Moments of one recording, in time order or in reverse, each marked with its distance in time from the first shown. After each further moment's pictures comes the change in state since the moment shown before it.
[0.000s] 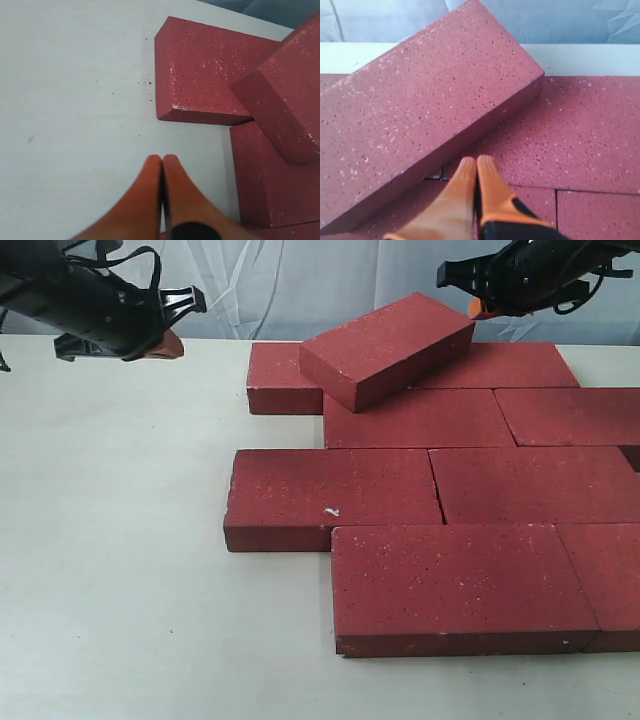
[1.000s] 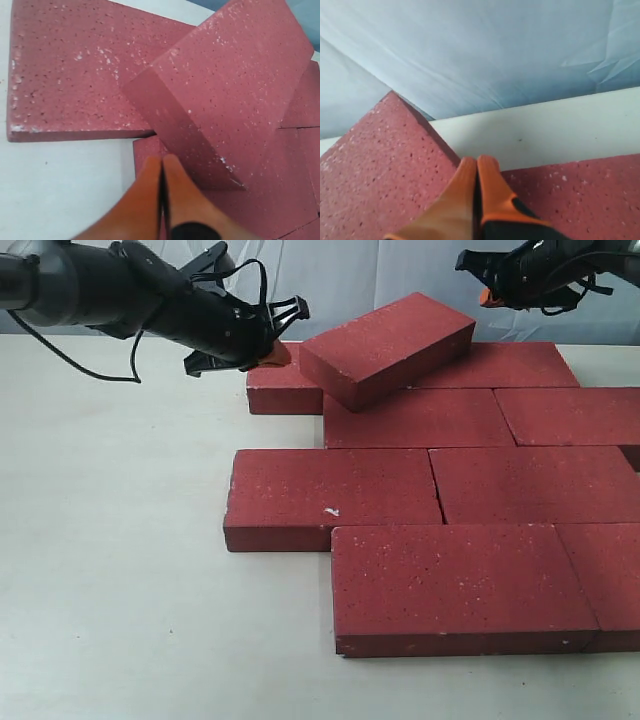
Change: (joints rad) left arm -0.157 0.282 -0.255 -0.343 -0.029 0.163; right arm -0.121 0.409 -0.486 0.145 0.009 0.018
